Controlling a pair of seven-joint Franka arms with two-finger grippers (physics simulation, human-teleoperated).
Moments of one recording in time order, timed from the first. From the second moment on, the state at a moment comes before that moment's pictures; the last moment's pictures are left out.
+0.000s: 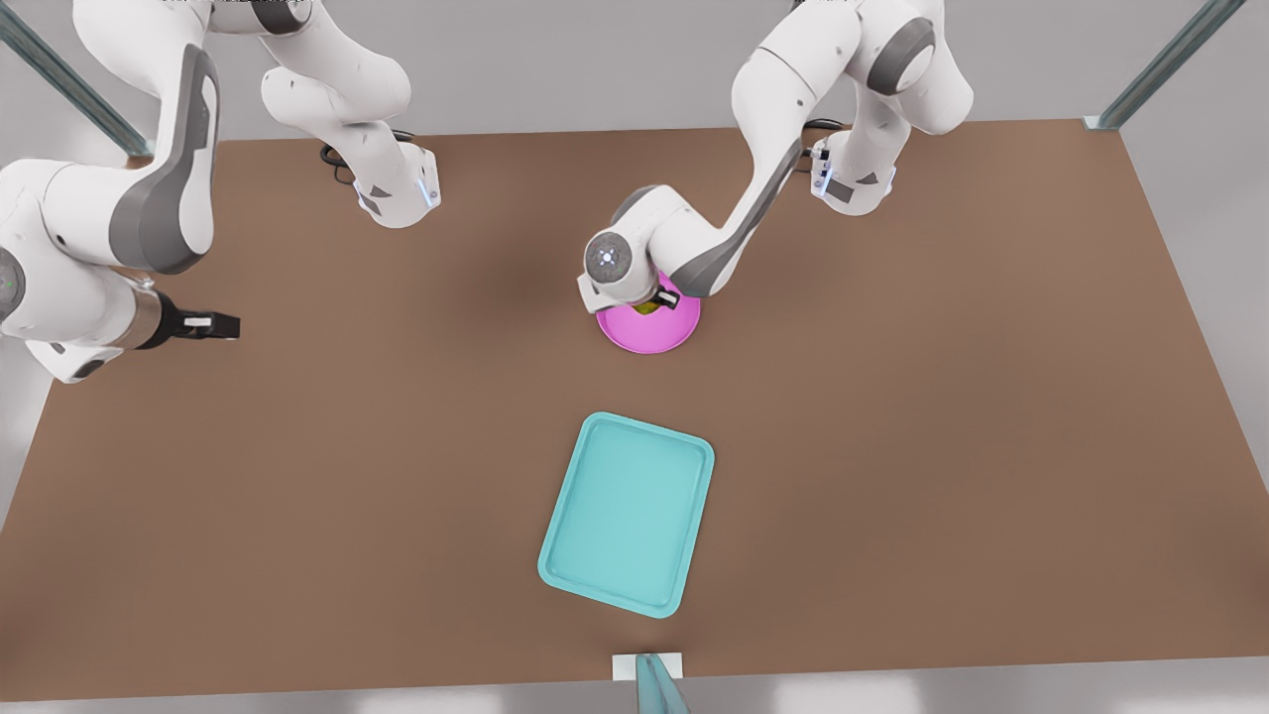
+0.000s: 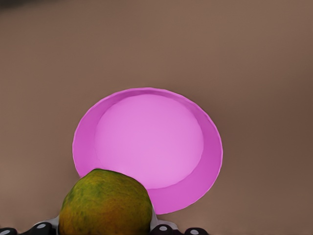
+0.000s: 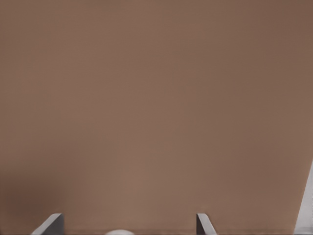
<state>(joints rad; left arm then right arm) -0.96 0.56 0.06 -1.56 -0.16 1.72 -0.36 0.11 0.15 -0.21 -1.52 -0.10 1.36 -0.09</state>
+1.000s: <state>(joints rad) -0.22 0.26 0.05 -1.12 -0.07 1.24 -0.23 0.52 0.29 0.23 -2.38 1.05 2.55 0.14</state>
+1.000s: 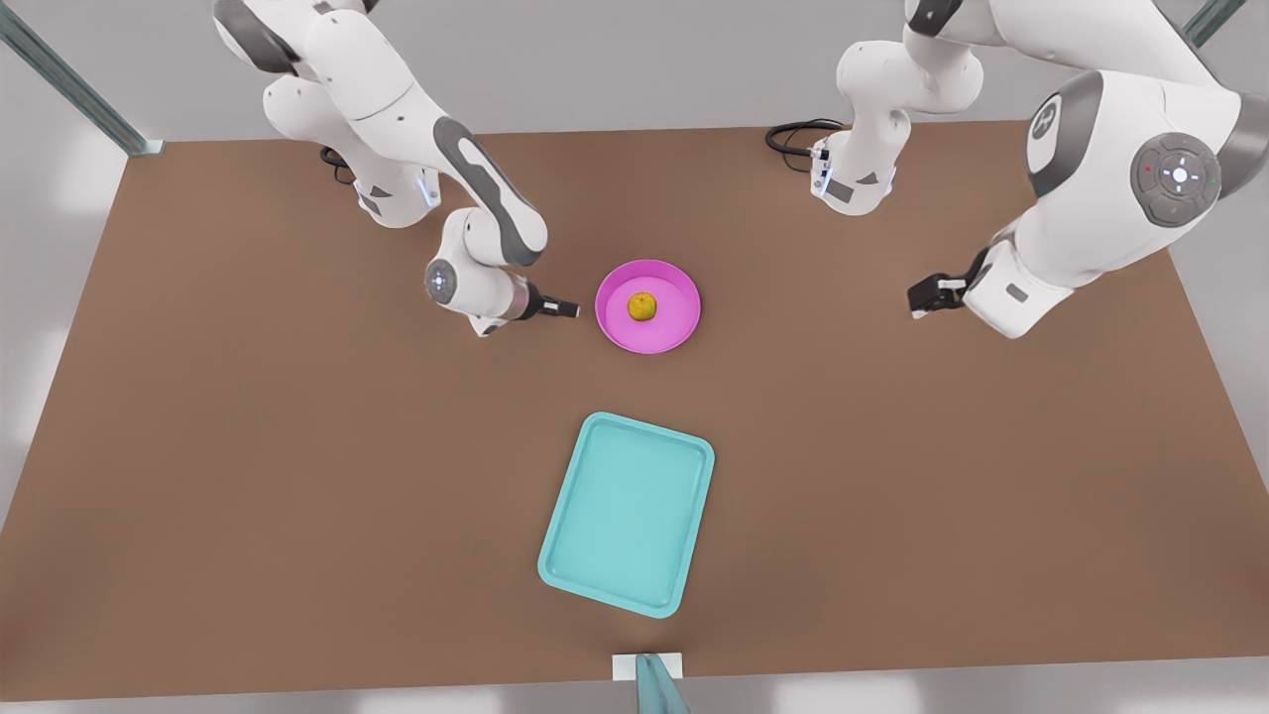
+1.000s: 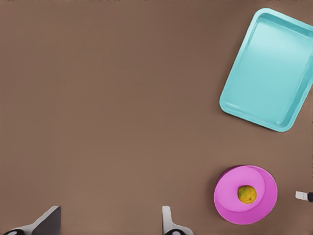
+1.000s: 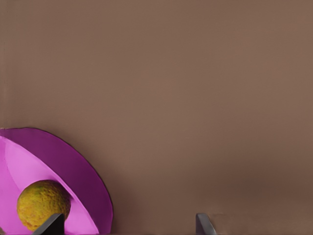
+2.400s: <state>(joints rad) -0.21 0.27 0.07 -1.10 -0.09 1.27 -0.12 0.62 0.50 0.27 -2.22 1.35 2.59 -0.06</state>
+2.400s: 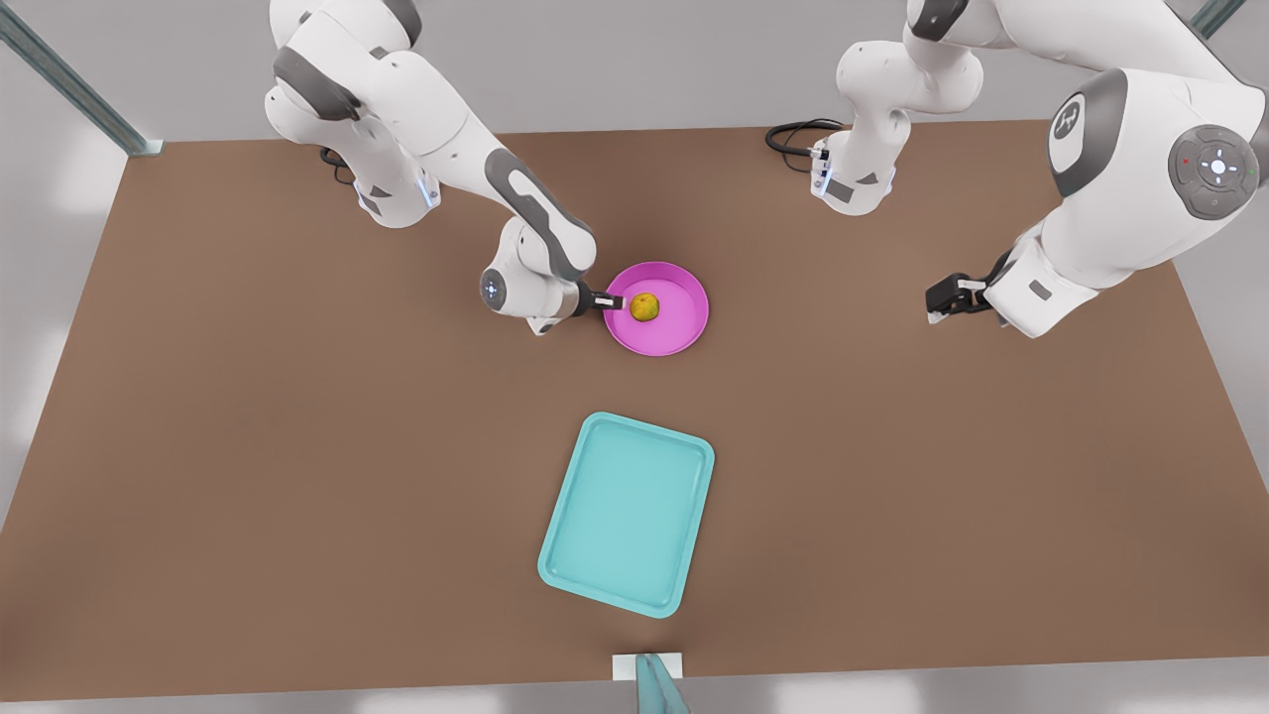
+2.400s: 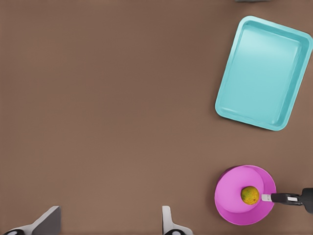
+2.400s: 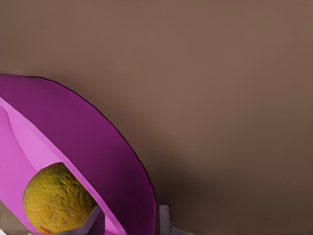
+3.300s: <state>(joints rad) -0.21 0.28 0.06 -1.10 -0.09 1.30 -0.11 0.55 0.45 0.27 -2.13 1.35 2.57 -0.10</state>
